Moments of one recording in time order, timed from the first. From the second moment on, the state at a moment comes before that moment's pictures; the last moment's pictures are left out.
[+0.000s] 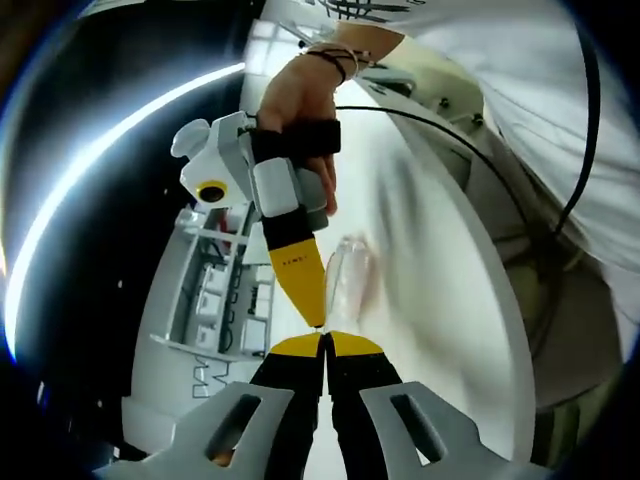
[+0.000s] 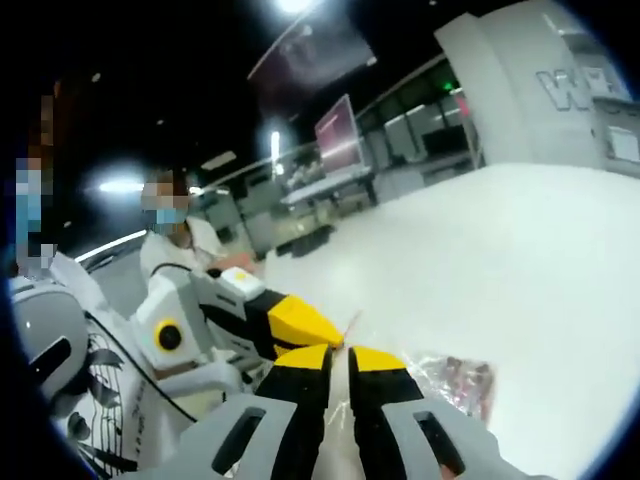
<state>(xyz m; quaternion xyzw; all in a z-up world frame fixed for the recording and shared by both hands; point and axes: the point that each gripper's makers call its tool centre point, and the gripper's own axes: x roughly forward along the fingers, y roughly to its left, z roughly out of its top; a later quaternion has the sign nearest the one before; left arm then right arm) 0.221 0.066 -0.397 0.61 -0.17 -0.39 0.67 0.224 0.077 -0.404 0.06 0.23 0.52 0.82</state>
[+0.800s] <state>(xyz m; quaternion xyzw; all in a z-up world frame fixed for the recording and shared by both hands) 0.222 0.067 -0.394 0.62 -0.18 -0.39 0.66 0.230 0.066 -0.404 0.03 0.21 0.49 0.85</state>
